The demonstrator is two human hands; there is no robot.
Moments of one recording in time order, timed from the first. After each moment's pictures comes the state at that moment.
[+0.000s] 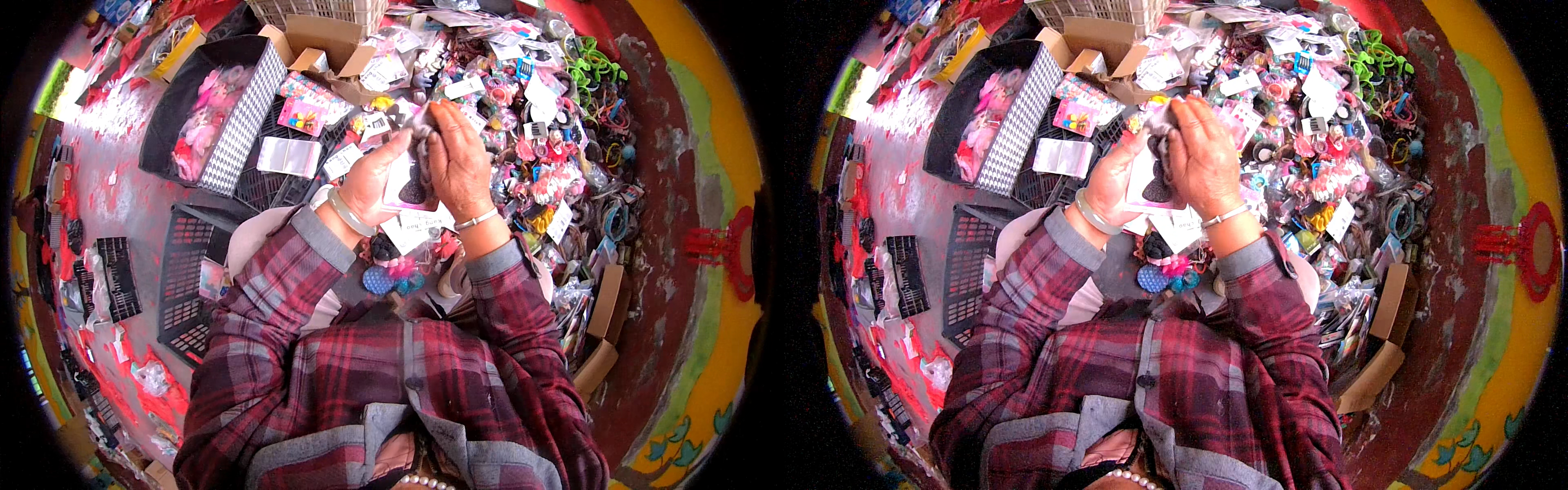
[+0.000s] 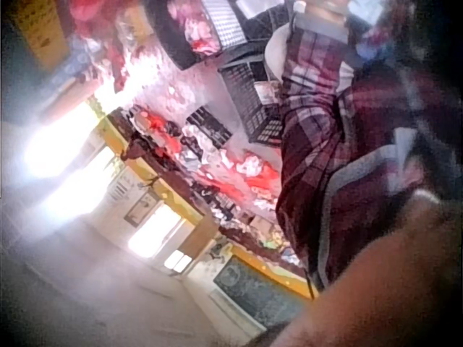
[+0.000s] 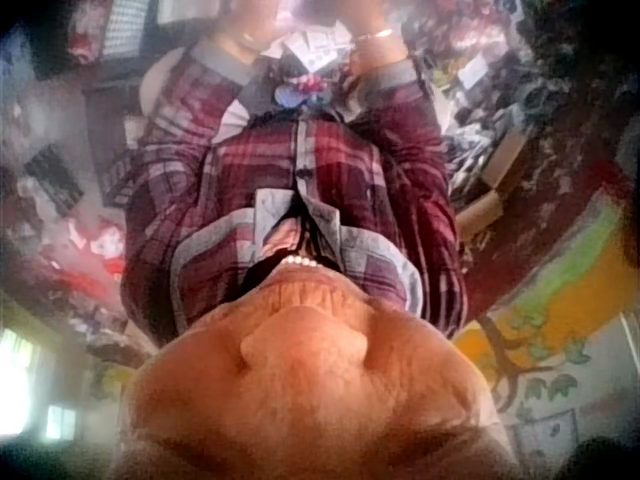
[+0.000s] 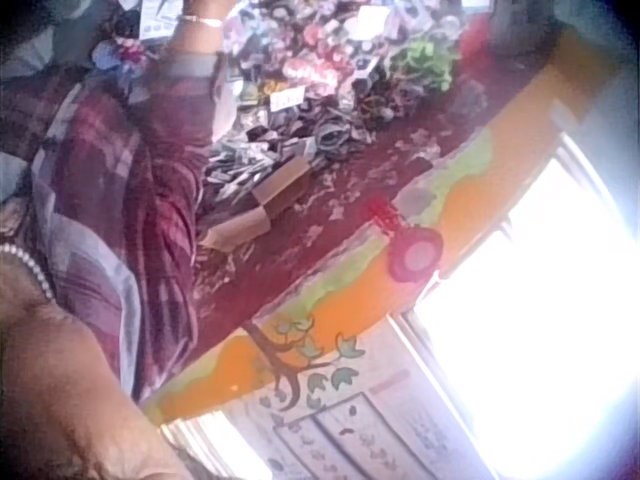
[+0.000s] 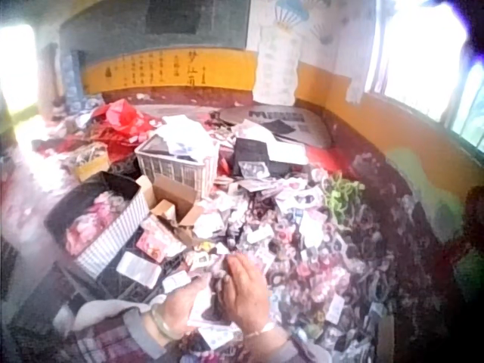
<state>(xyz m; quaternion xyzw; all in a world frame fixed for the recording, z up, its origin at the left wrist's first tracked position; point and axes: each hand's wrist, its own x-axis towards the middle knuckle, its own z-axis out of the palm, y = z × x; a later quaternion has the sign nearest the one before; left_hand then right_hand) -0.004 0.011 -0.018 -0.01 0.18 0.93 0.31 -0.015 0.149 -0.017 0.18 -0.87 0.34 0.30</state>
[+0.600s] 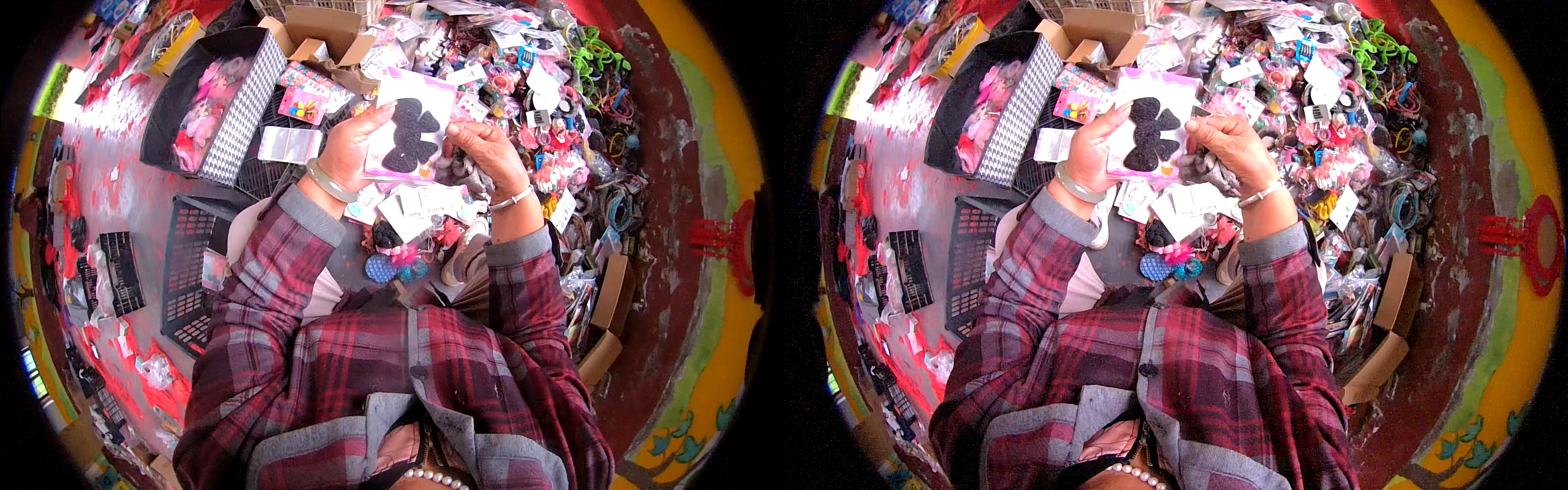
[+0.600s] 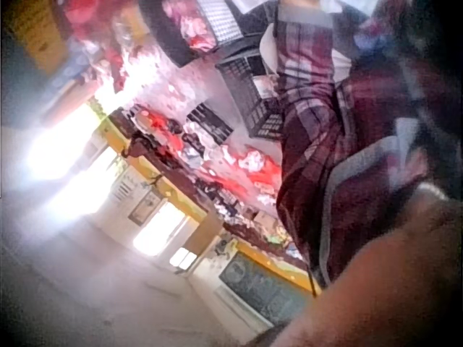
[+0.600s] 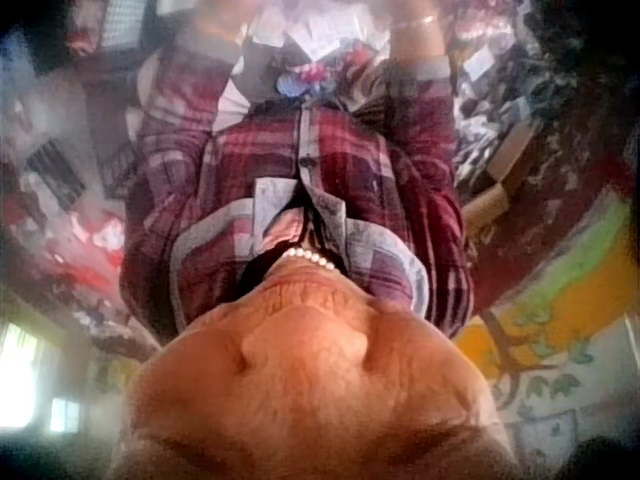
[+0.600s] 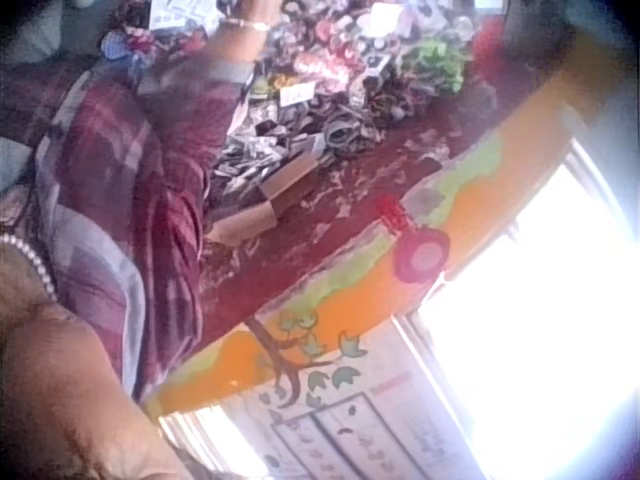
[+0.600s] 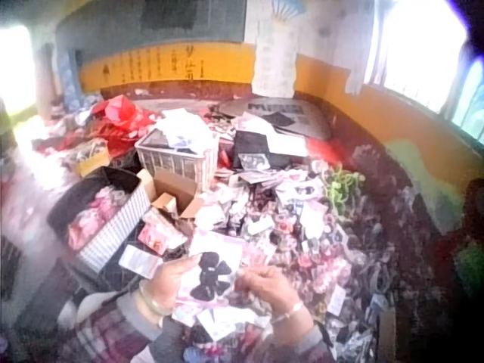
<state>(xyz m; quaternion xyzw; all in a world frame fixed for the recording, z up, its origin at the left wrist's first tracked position) -0.018 -0.013 -0.005 0.05 0.28 0.91 0.31 -0.014 0.196 -0.012 0.07 -0.67 0.72 -0.16</state>
